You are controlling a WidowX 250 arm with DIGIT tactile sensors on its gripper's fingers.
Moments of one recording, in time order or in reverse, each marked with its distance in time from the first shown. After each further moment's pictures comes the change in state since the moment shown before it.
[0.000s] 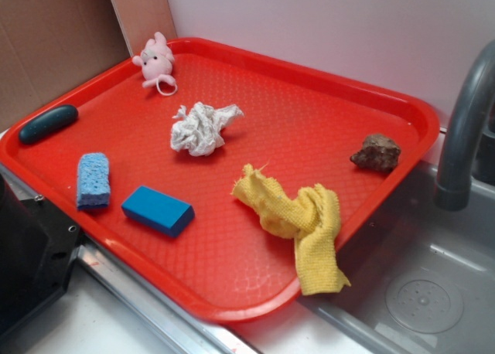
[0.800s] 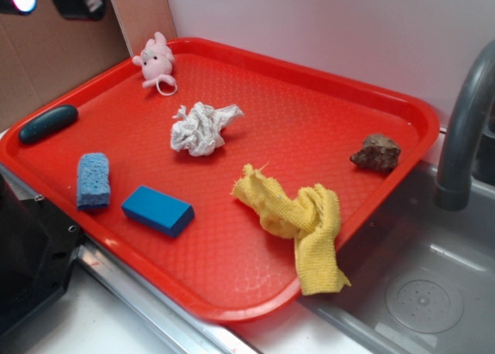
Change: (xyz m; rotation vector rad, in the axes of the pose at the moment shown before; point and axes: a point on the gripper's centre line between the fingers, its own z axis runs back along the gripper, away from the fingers) arm 0.044 0.081 -0.081 0.119 -0.086 0.479
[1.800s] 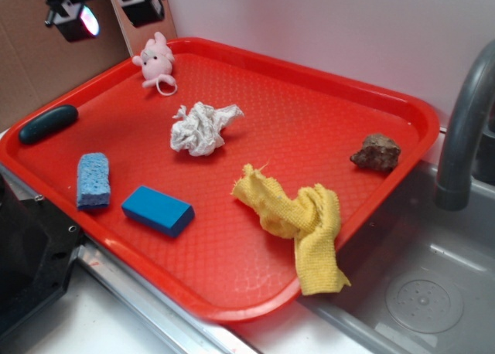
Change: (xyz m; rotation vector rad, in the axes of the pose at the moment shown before) arm 0.063 0.002 -0.072 -0.094 -0.086 0.276
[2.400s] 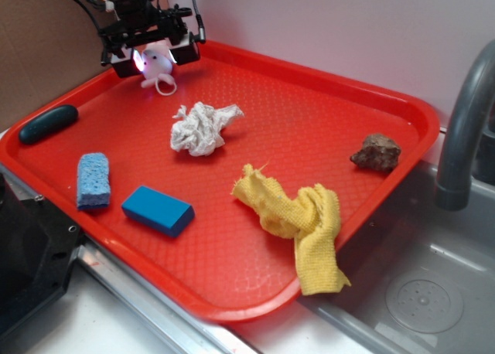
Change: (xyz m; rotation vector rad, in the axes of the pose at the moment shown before) arm 0.058 0.005 -0.102 0.058 0.018 0.076
